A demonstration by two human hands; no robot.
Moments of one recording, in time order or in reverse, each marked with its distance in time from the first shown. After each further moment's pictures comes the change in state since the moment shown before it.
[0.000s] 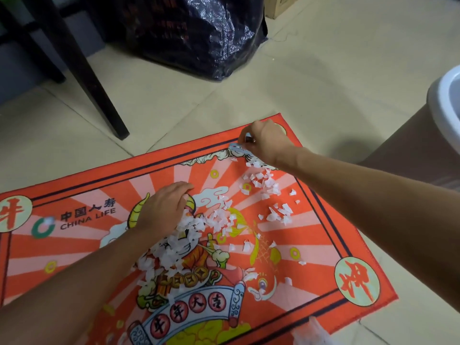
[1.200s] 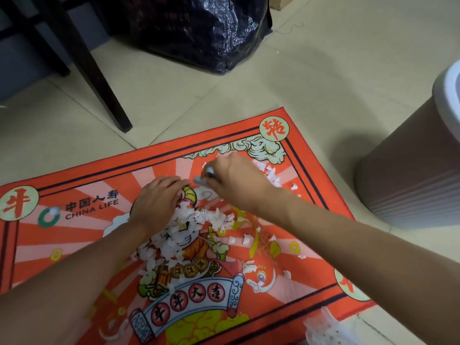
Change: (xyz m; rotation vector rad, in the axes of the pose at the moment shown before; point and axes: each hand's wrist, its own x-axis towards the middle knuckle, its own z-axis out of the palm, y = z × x) left_hand -0.010 -0.021 0.004 0.137 0.103 0.094; right_hand -0.075 -0.078 0.020 0.158 -0.061 -0.238
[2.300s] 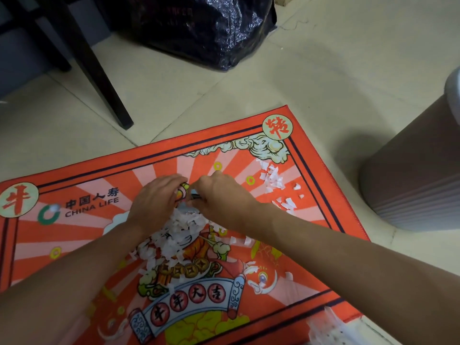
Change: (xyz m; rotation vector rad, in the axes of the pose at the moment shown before) left_hand -0.001 -0.007 0.003 -0.092 -0.004 0.006; right_hand -0.005 -0.018 0.030 0.087 -0.095 -0.098
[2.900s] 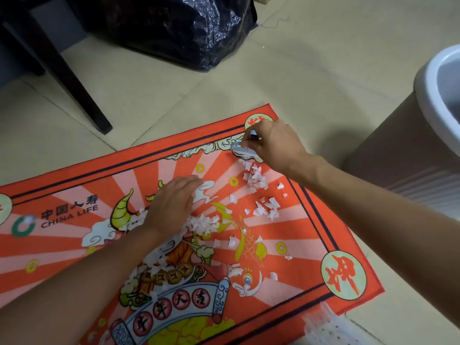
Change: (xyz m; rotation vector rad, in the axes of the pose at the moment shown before) left_hand 0.024 0.057 0.025 -0.072 -0.018 0.082; right_hand -0.008 0.121 -0.084 -0.196 0.279 0.324
